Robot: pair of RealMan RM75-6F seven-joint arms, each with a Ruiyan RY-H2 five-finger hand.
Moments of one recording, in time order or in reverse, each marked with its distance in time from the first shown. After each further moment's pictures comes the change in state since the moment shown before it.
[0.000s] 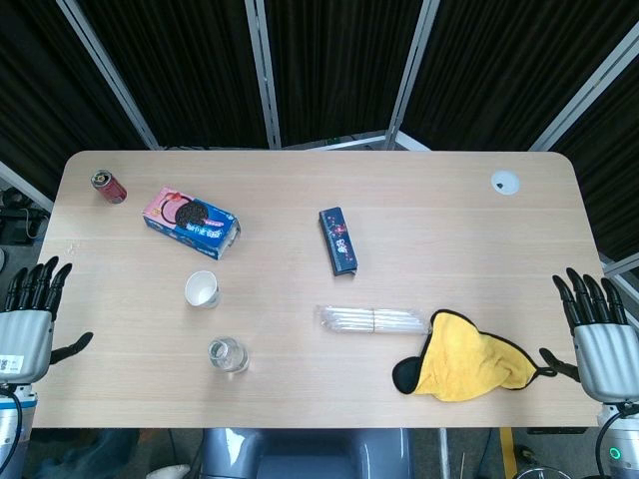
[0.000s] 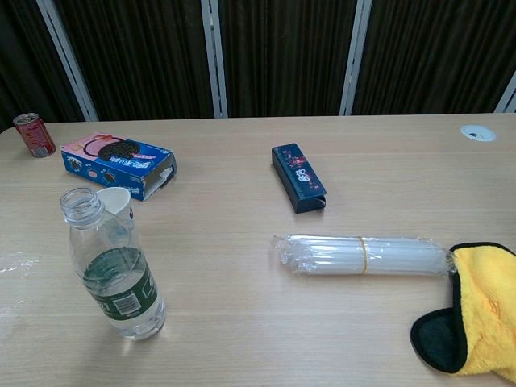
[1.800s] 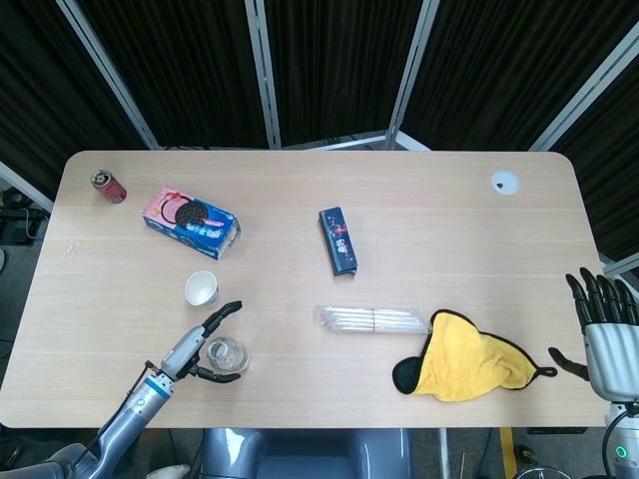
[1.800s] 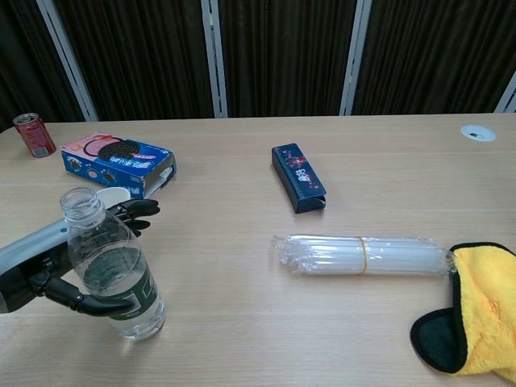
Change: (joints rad) left arm -0.262 -0.500 0.103 0.541 0.266 -0.385 -1.175; right arm -0.007 0.011 0.011 -0.004 0.059 -0.018 0.006
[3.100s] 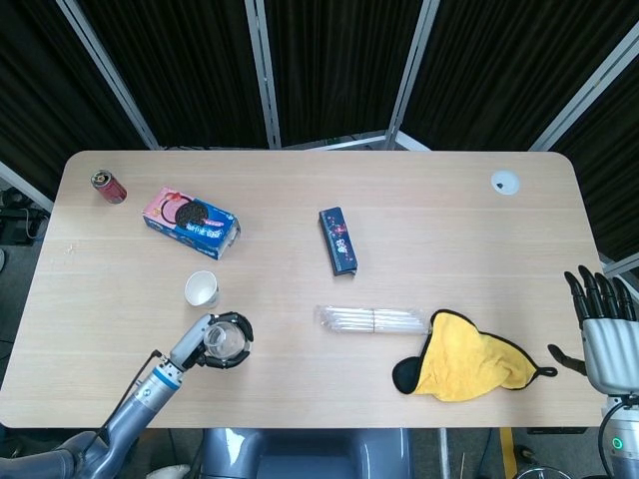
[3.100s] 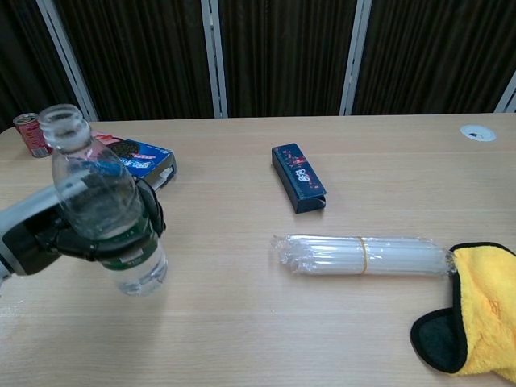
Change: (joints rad) left arm -0.062 0.033 -0.034 -0.080 0.016 0.100 -0.094; right arm 0.018 -0.015 0.008 0.020 0.034 -0.035 -0.013
